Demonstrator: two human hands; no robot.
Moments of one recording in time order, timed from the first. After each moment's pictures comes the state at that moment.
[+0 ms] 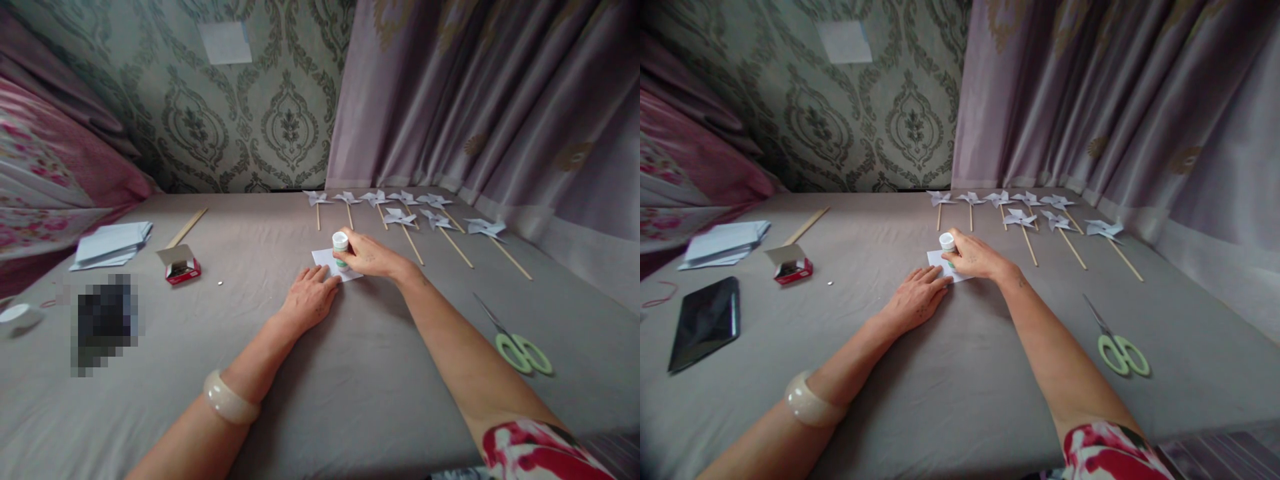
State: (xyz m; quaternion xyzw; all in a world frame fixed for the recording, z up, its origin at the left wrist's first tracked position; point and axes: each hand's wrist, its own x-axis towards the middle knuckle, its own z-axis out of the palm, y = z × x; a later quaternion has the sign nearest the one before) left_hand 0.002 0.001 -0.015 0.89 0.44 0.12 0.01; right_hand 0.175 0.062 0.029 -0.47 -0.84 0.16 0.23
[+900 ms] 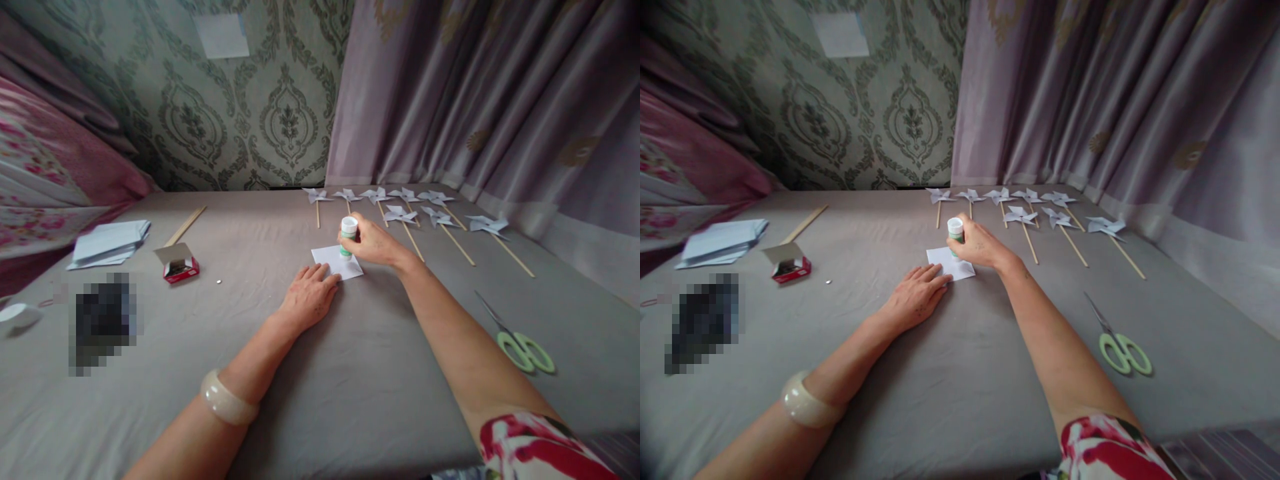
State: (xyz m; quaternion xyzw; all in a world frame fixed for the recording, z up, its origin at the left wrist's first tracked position) left_hand 0.002 0.003 -0.017 0.89 0.44 0.11 -0.02; right_hand 0.177 0.069 0.034 -0.49 -0.81 0.16 0.29
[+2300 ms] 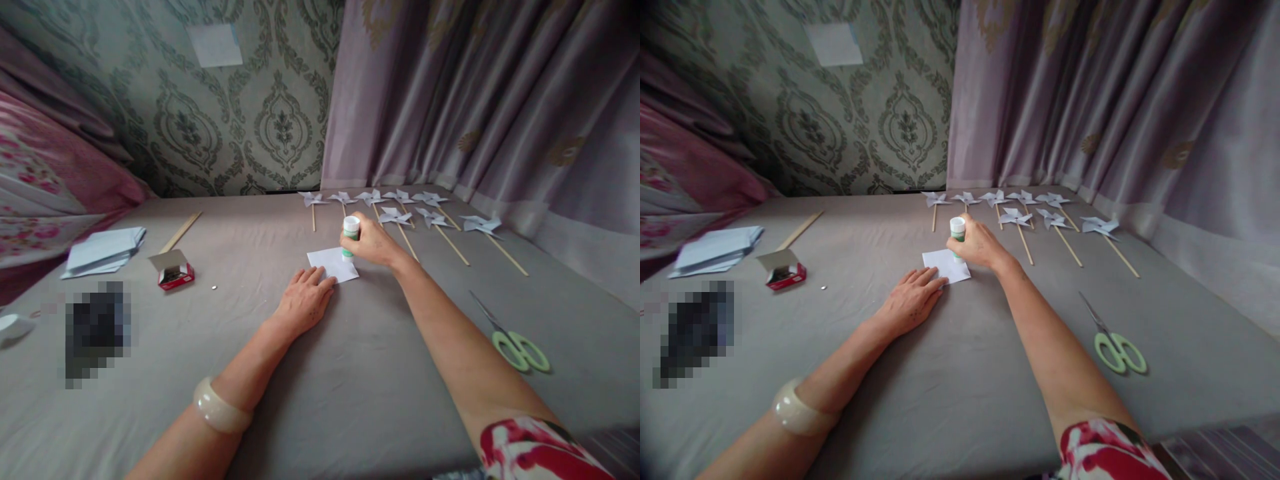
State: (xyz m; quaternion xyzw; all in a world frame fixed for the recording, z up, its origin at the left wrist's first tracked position) left_hand 0.001 0.002 -0.017 0.89 0.44 0.10 -0.03; right_hand 0.184 0.067 0.040 -0.55 -0.77 0.12 0.32
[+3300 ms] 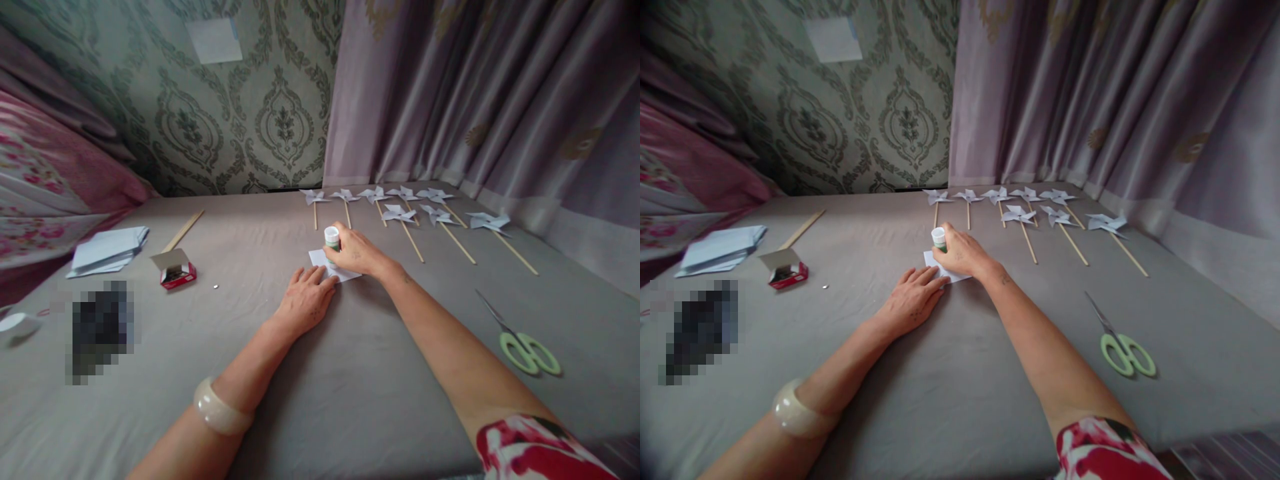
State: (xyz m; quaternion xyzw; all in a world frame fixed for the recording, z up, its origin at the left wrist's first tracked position) left_hand 0.002 0.000 -0.012 0.89 0.45 0.10 0.00; right_hand 0.158 0.067 0.026 -0.53 -0.81 0.09 0.24
